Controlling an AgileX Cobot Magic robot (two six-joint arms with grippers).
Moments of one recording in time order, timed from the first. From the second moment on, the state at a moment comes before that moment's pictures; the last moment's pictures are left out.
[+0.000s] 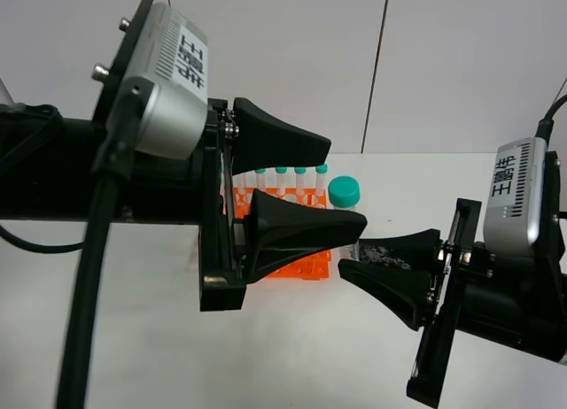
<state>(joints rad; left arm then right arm) -0.72 1.26 -0.82 -1.73 0.56 1.96 0.53 0.95 -0.26 -0.95 -0.63 0.56</state>
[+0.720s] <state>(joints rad) -0.72 1.34 -0.89 -1.73 0.59 1.94 0.53 0.95 -0.26 -0.90 -0.63 0.52</state>
